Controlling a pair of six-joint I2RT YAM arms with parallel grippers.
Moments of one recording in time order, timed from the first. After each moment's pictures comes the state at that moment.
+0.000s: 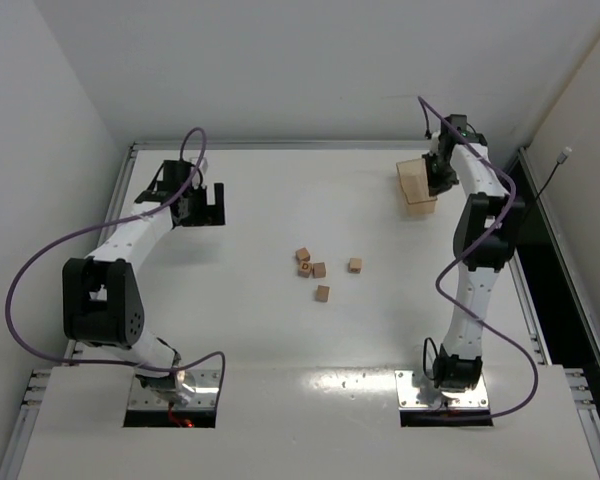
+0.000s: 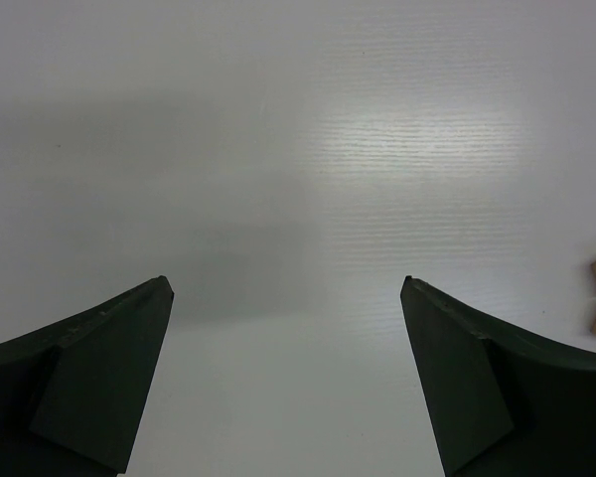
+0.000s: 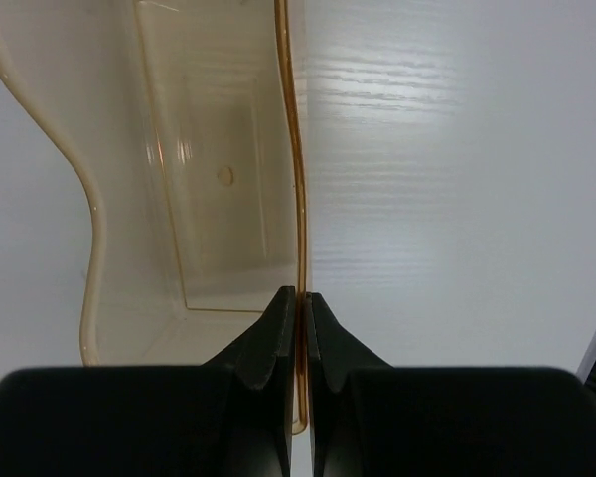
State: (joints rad) left arm -0.07 1.55 1.16 -0.47 0.03 -0.11; right arm -0.09 2.28 2.02 -0.86 0.02 -0.15
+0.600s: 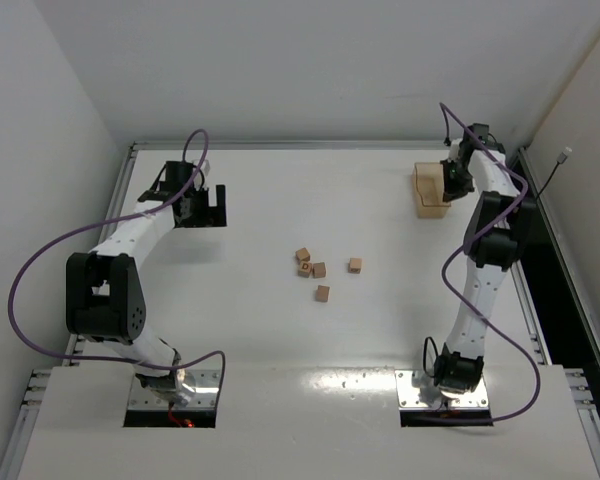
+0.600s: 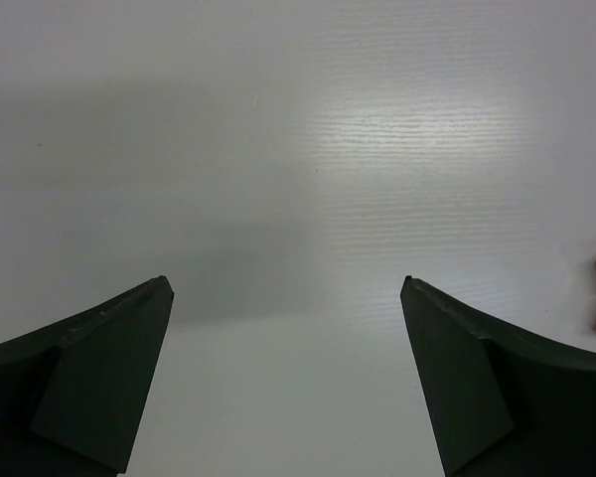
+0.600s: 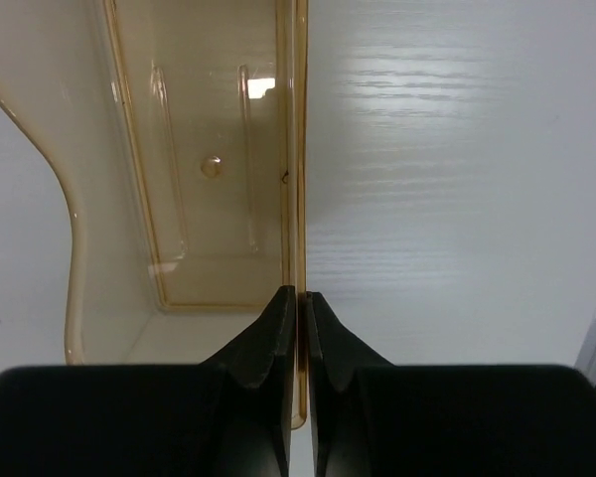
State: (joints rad) left arm -0.07 1.59 1.16 -0.46 0.05 -0.11; right arm -0.22 2.37 2.02 -0.81 -0.06 -0.20
